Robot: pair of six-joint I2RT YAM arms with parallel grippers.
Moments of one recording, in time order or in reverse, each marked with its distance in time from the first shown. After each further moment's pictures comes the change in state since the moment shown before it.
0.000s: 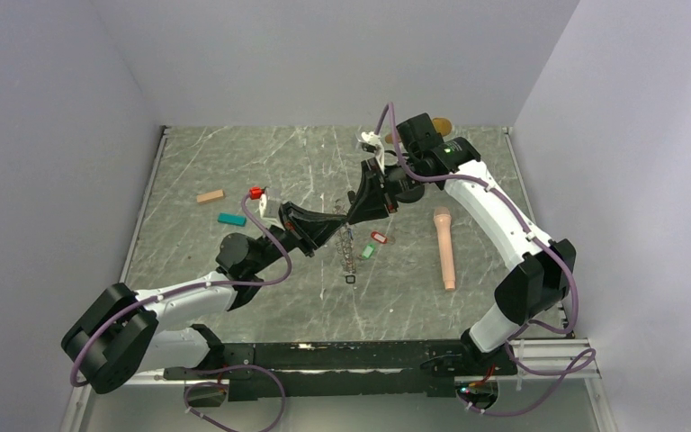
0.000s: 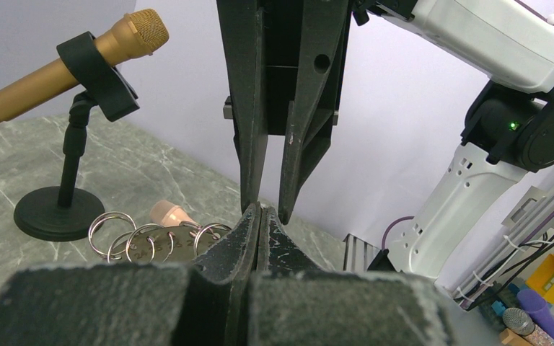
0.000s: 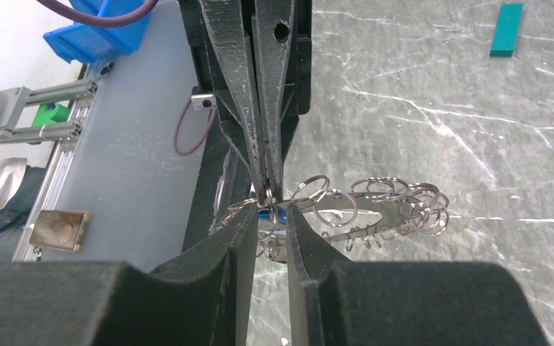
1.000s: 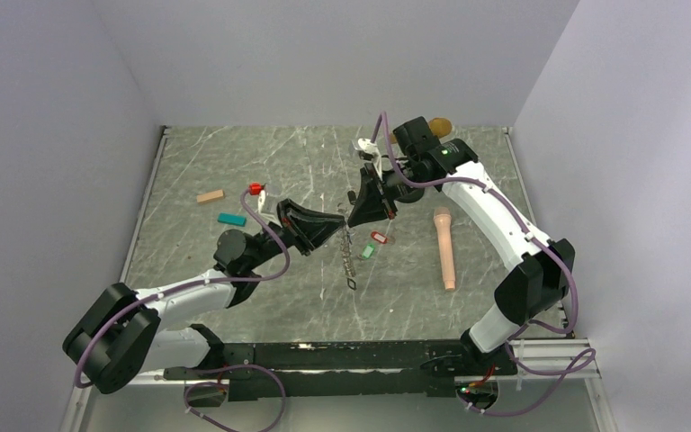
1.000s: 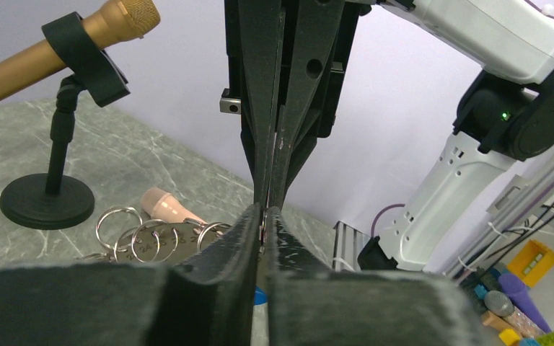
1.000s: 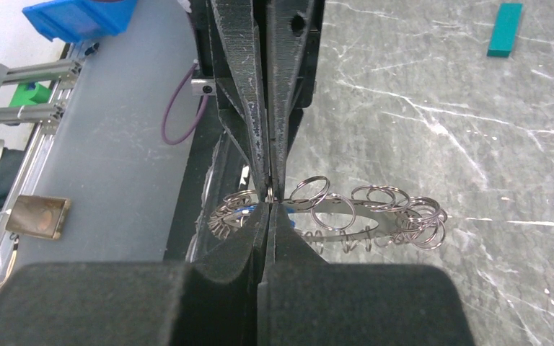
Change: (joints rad) left arm 0.047 0.005 -0.001 -0.009 0.081 -0.044; right arm 0.016 0.000 -0.008 -0.024 0.032 -0.080
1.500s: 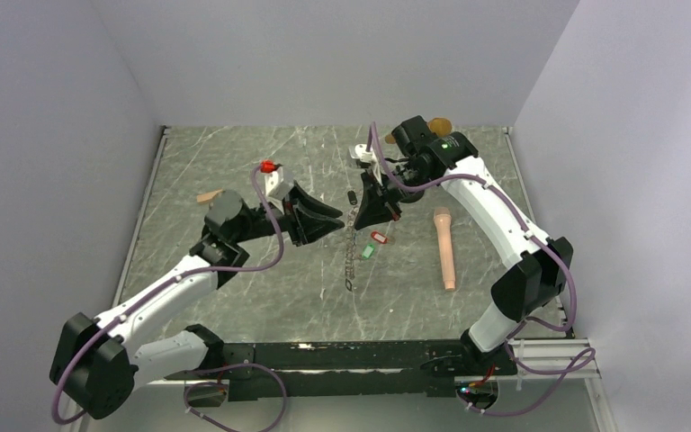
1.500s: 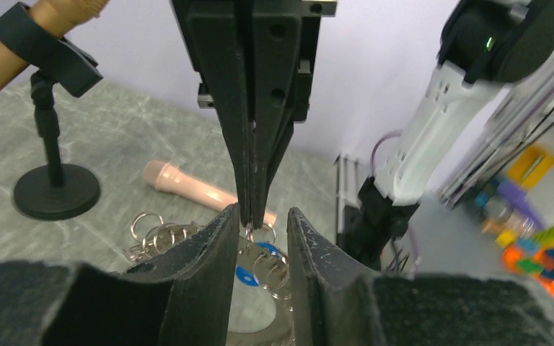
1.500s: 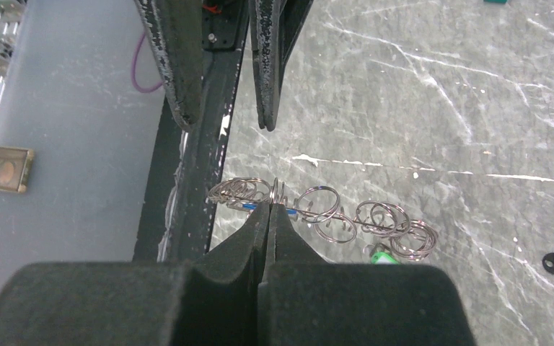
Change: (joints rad) left arm 0.104 -0.135 0.301 -0.682 0.356 0.295; right arm 0.017 0.030 0.091 -0.216 0.139 -0.191
